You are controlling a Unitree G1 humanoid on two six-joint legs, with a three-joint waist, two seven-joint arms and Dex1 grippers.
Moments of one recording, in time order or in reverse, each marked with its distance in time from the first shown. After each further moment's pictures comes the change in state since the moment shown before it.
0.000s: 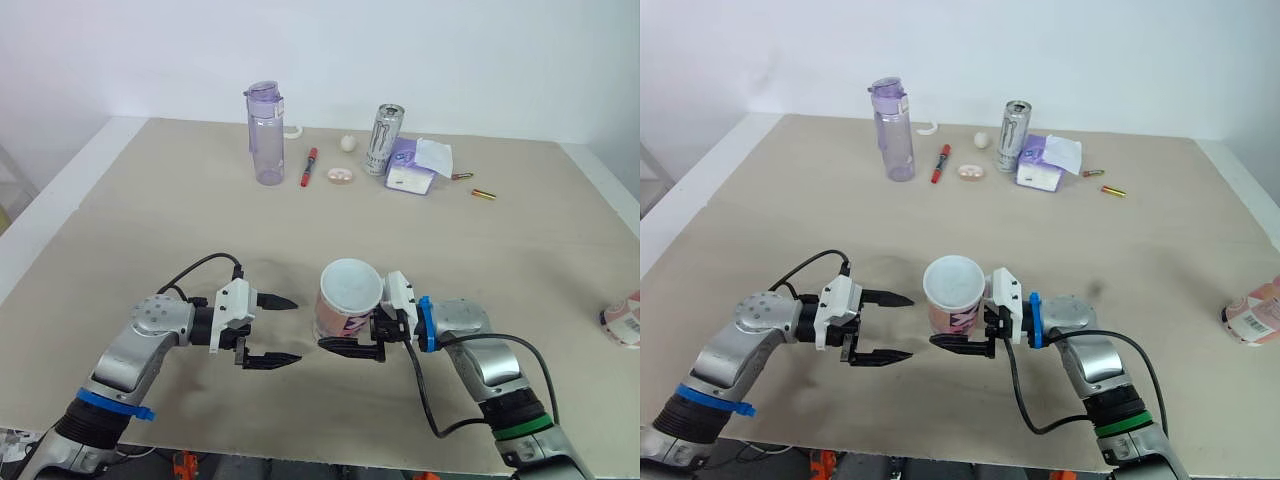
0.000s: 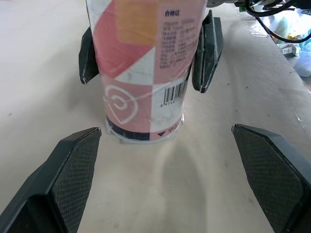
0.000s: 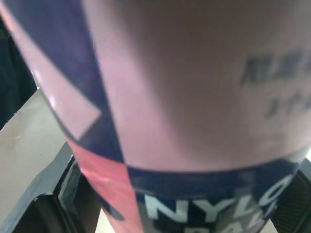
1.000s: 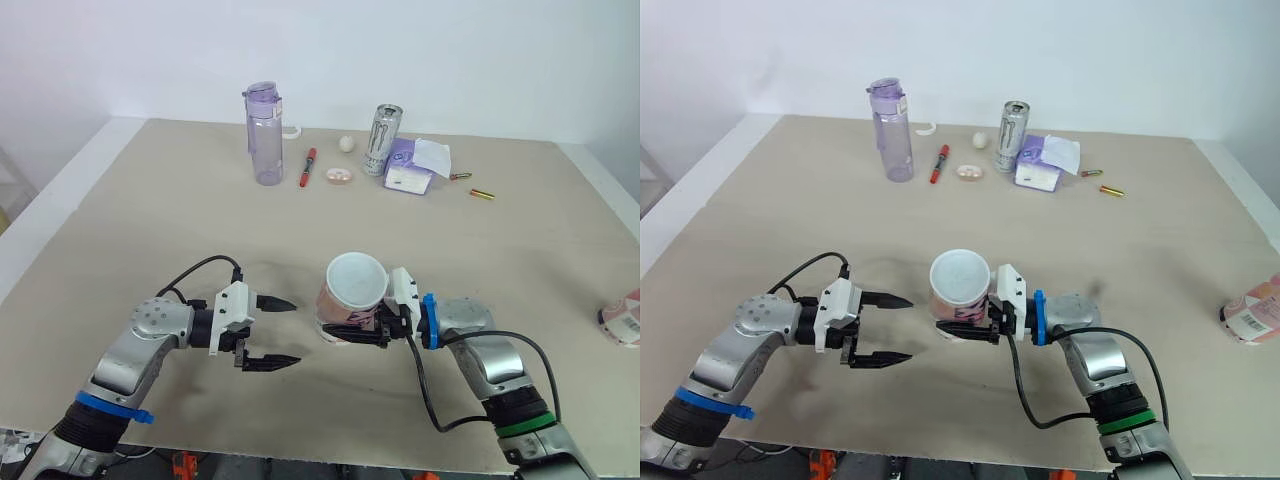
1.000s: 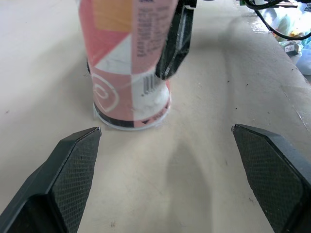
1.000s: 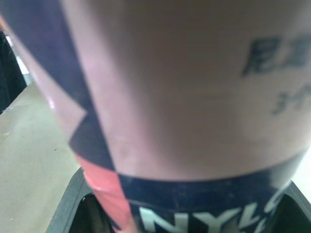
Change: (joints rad) left arm 0.011 -0.001 -0.003 0.001 0.008 -0.015 0.007; right arm 0.006 -0.029 -0.041 -0.023 0.024 0.036 -0.036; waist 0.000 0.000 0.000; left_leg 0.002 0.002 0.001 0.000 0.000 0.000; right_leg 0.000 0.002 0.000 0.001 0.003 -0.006
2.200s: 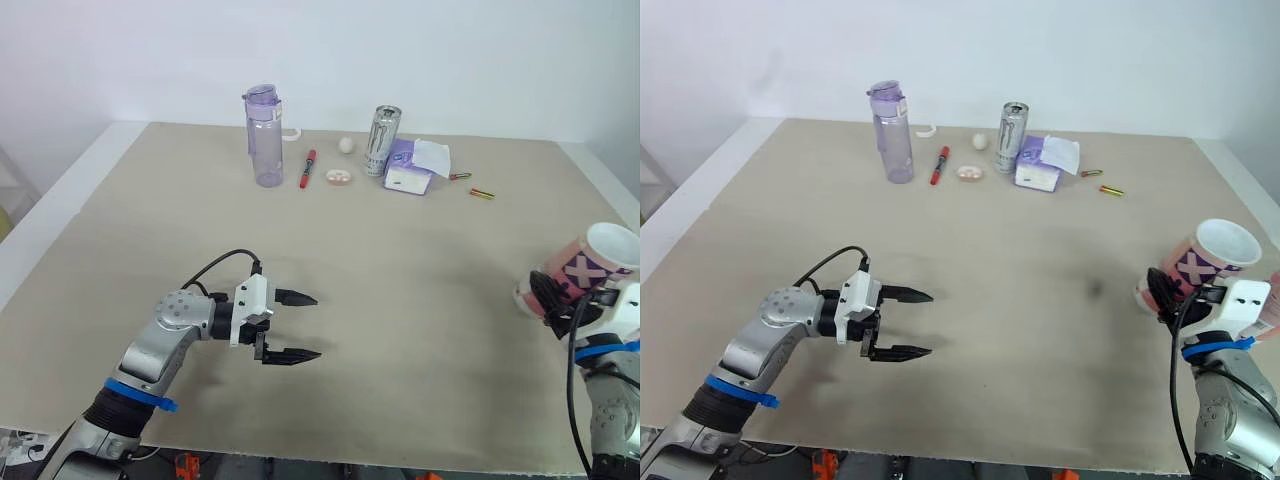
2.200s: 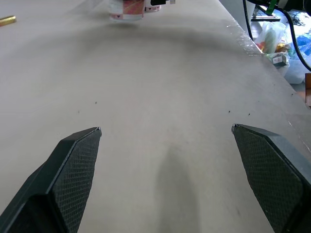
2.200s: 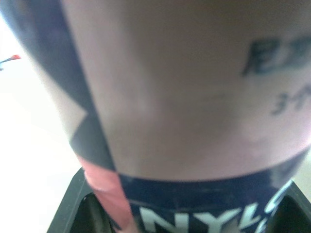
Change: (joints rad) left arm -0.073 -0.088 -0.051 0.057 0.001 -0.008 -0.003; right arm 0.283 -0.018 -0.773 0.126 0.100 0.071 -0.718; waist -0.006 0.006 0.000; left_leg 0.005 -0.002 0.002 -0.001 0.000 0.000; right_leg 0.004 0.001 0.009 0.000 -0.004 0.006
